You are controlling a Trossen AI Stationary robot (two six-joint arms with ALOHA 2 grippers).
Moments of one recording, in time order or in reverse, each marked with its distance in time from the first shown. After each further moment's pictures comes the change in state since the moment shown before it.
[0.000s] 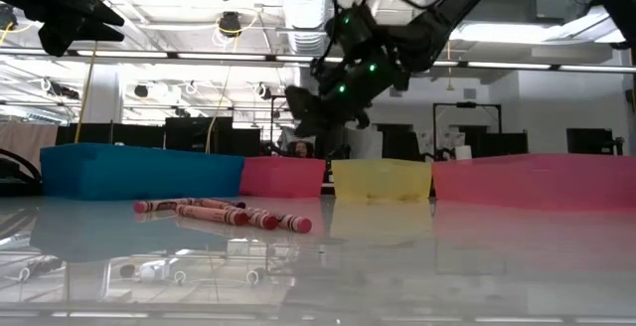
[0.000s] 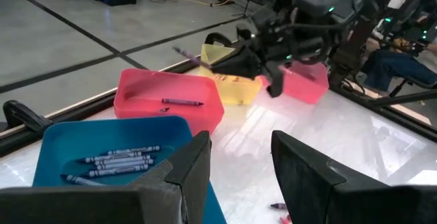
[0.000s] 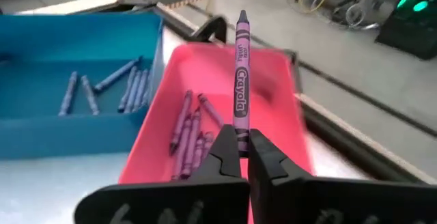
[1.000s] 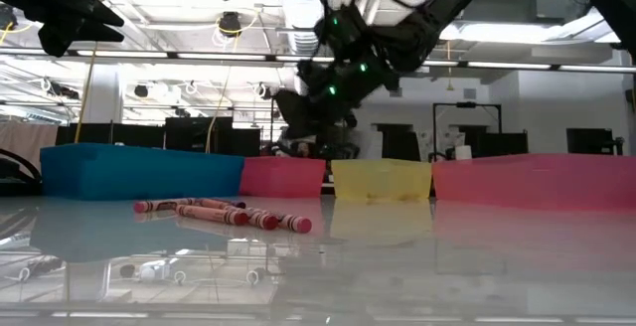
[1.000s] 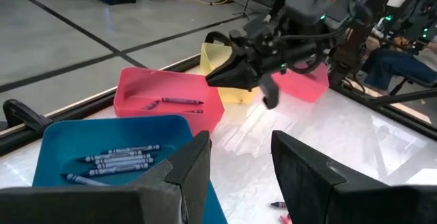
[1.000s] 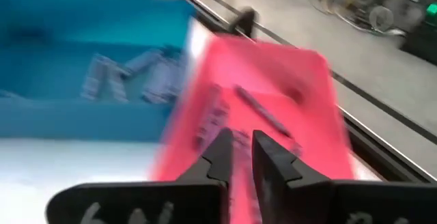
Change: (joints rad) left arm 0.000 0.000 0.000 -0.005 0.003 -0.003; right arm -0.003 0.070 0.059 -0.049 -0.048 -0.046
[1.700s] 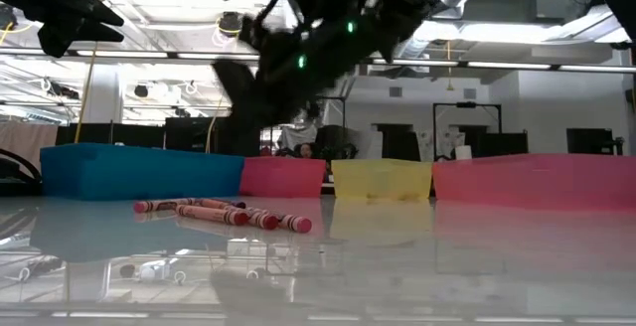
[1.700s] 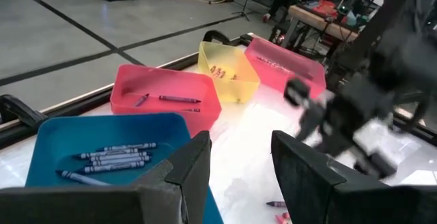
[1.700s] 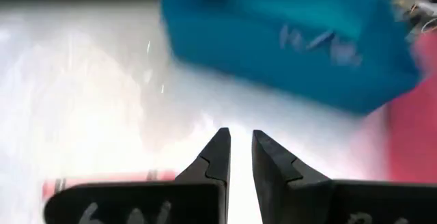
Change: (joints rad) left arm 0.000 0.000 0.000 0.000 0.008 -0.021; right arm 0.349 0.068 0.142 -0.097 0.064 -0.008
